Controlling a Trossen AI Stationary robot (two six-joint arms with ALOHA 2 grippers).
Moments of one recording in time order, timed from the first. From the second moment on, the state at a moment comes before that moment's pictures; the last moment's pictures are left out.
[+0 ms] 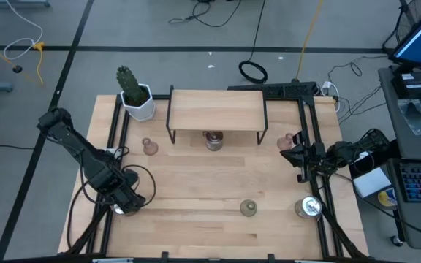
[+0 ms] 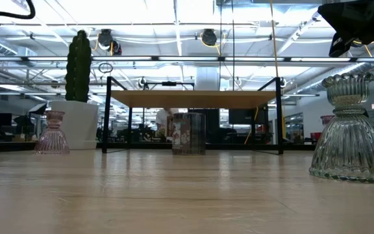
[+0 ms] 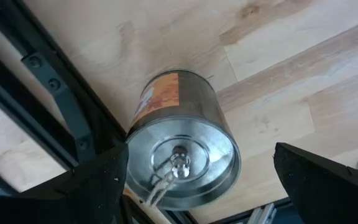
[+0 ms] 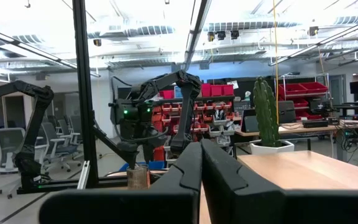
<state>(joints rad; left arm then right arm) -0.76 1.21 0.88 -1.17 0.18 -1.86 0.41 0.01 0.01 0.37 0.42 -0.07</state>
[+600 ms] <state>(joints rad) -0.78 1.22 0.88 -1.17 0.24 -1.86 0.41 0.01 0.01 0.37 0.48 -0.06</state>
